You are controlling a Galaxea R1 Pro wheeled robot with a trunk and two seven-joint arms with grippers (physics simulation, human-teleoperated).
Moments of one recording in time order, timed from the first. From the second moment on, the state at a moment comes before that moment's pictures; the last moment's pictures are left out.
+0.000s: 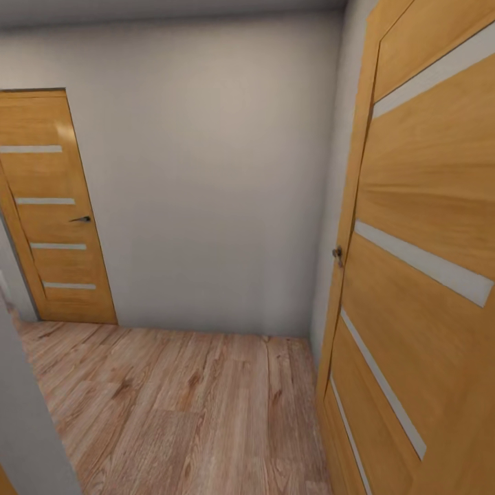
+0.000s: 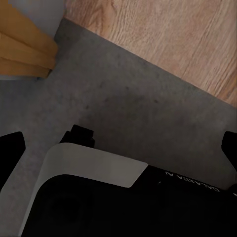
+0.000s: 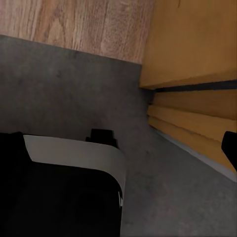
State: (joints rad) left arm -0.25 0.00 -0.06 0.00 0.44 0.03 0.03; right arm -0.16 -0.01 0.14 0.03 0.00 -0.15 -0.08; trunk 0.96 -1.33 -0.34
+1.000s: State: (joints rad) left arm -0.25 0.00 -0.06 0.00 0.44 0.03 0.03; right arm -0.16 0.00 0.14 0.03 0.00 -0.15 -0.08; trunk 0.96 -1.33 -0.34
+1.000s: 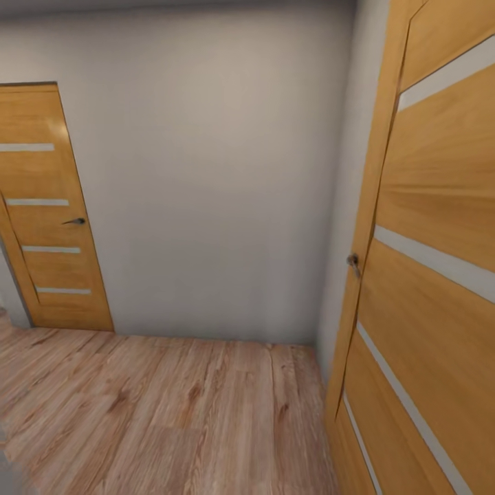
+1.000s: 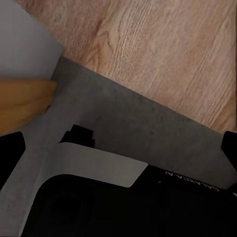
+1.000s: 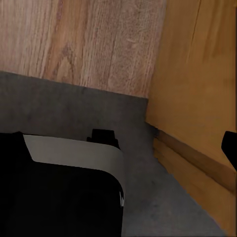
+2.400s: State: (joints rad) left arm -0.25 0.00 -0.06 0.00 0.44 0.03 0.03; right arm -0.16 0.00 0.14 0.03 0.00 -0.14 -0.09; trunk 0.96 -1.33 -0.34
